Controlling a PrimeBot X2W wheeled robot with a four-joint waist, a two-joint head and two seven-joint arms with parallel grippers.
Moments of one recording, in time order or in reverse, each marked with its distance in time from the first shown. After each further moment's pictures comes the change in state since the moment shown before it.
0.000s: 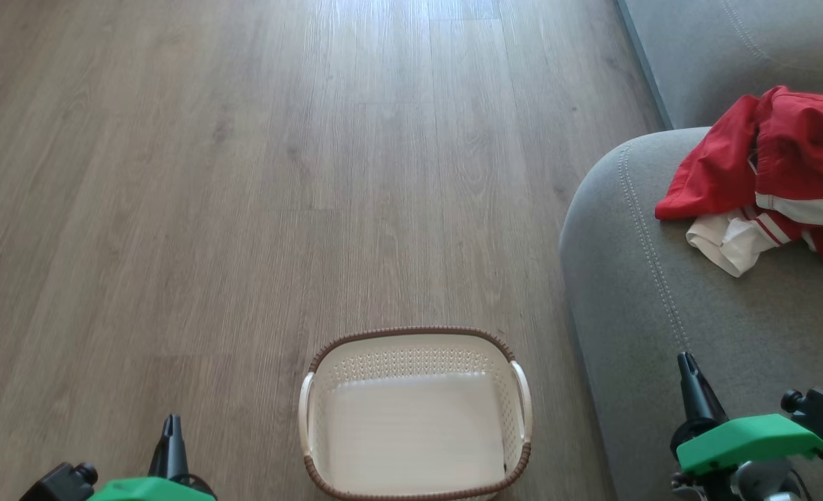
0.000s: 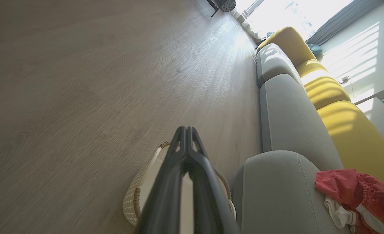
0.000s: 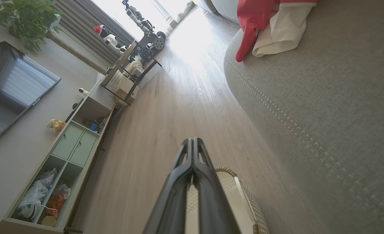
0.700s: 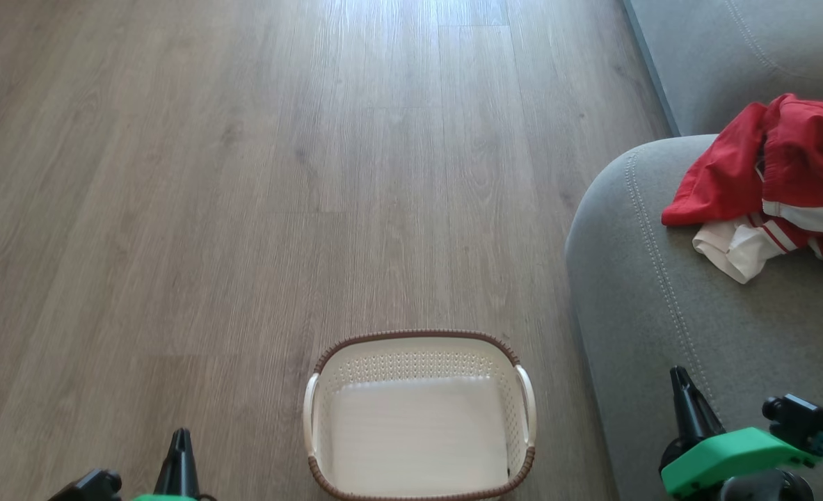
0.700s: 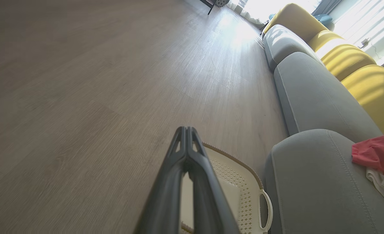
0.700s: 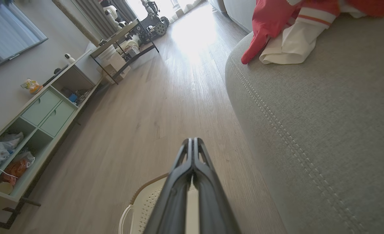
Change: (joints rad) left arm 0.022 0.034 -0.075 0.009 0.170 0.054 -0.054; right arm 0.024 0.000 0.012 0.014 -0.224 0.000 -0.048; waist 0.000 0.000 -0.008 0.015
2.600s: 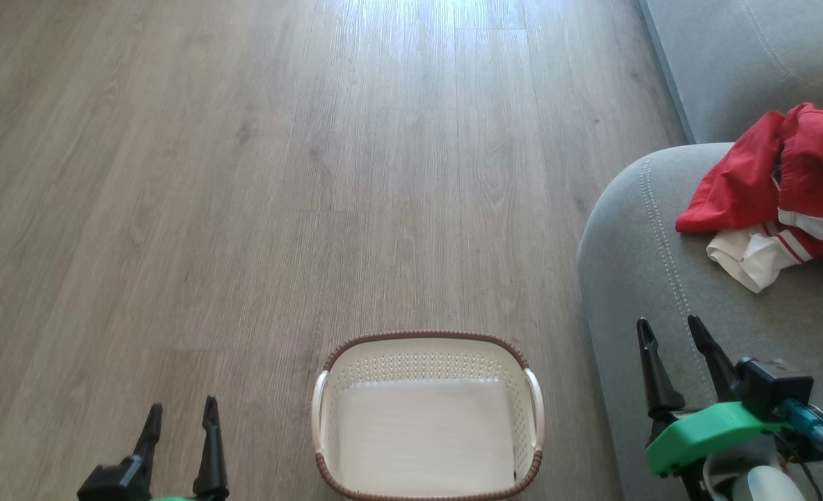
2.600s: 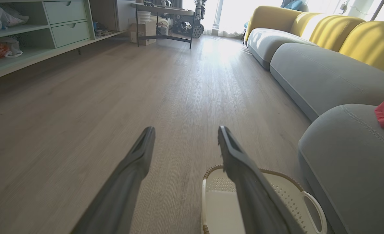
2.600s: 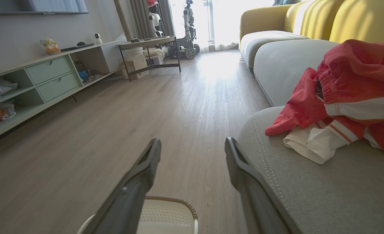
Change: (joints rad) left arm -0.014 0.100 -0.106 -0.071 0.299 0.100 -0.098; right arm -0.034 -0.001 0.018 -0.115 -0.388 0.000 -0.081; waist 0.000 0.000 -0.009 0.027
